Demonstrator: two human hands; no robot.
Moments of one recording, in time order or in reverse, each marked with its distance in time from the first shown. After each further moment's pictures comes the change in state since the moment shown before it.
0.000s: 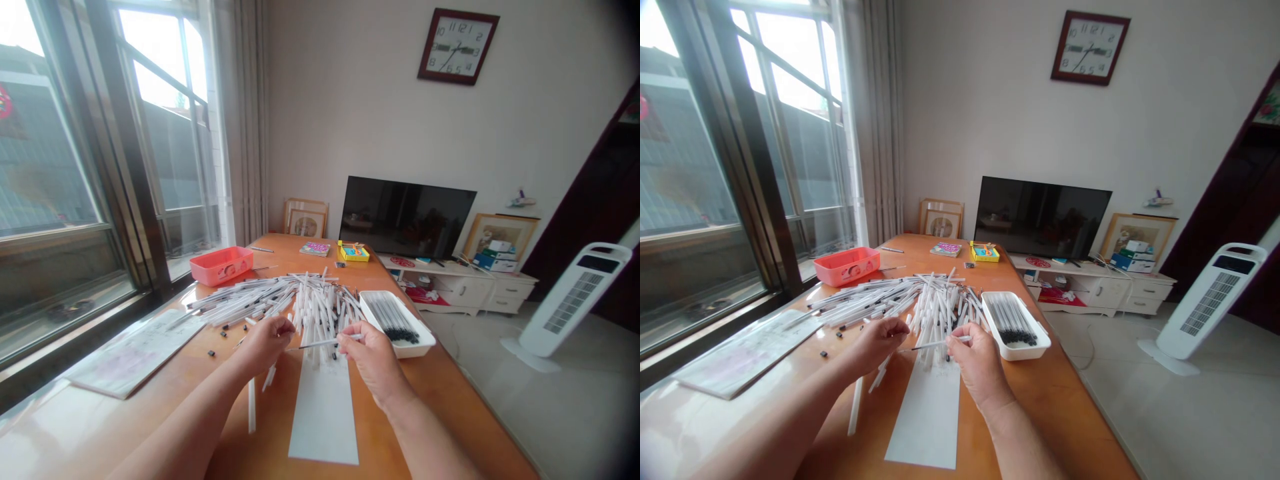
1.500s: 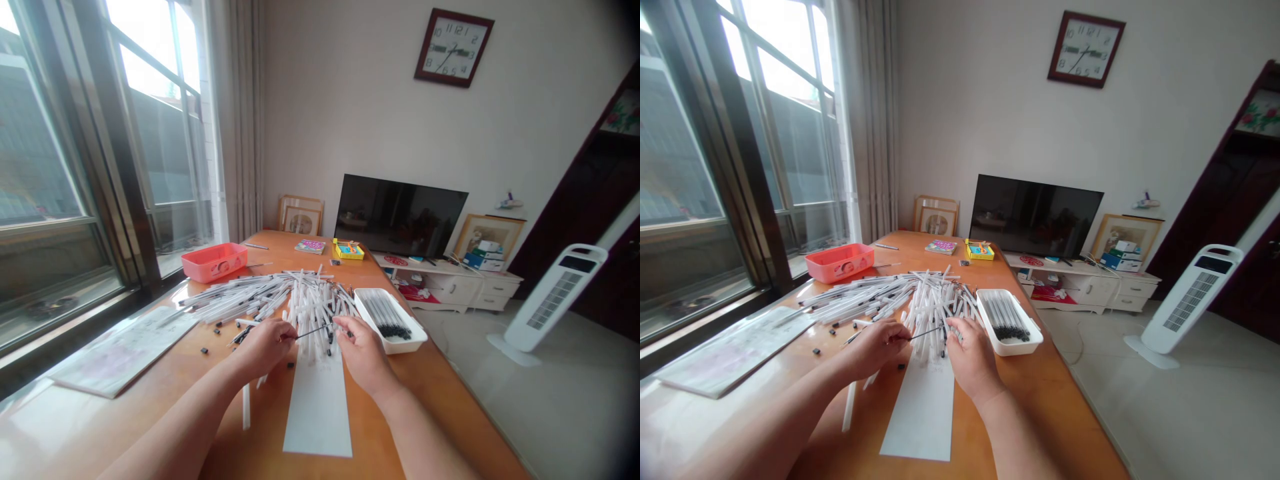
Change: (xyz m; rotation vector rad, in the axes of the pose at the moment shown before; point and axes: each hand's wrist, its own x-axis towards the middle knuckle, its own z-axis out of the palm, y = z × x) left_hand -0.008 0.022 -0.001 0.364 -0.166 0.248; right_hand 0.013 0.018 -0.006 -0.454 0.029 -0.423
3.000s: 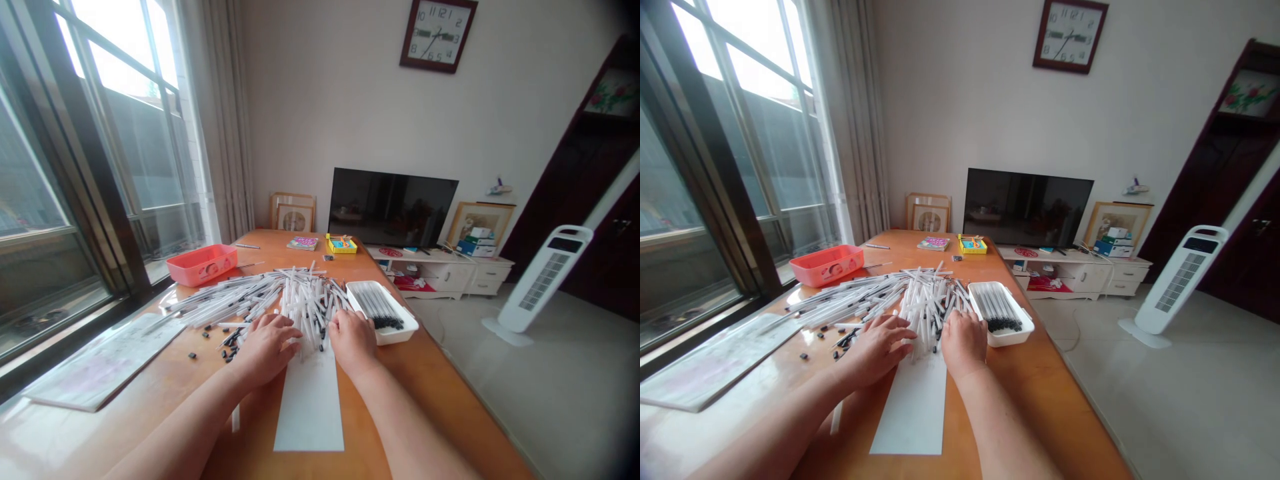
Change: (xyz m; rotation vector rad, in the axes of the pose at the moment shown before) left_hand 0.001 0.013 0.021 0.389 0.008 0.096; right_hand 0.014 0.007 0.005 -0.712 0.027 0.119
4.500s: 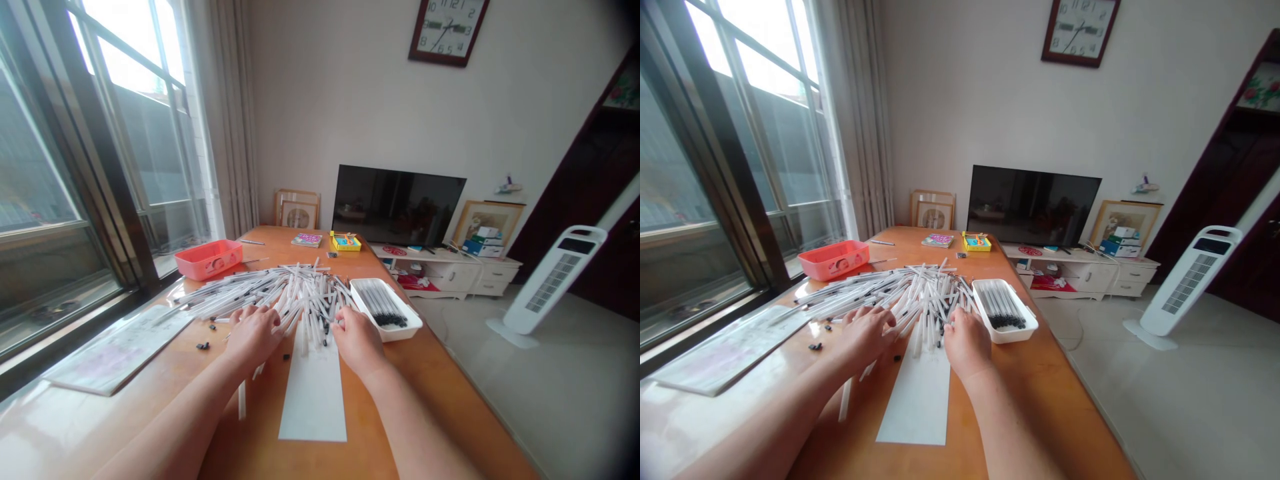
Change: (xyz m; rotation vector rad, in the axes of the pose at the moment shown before) left_hand -0.003 -0.019 -0.009 0.175 0.062 -0.284; right_hand -0.005 -0.001 -0.010 0.149 -0.096 0.001
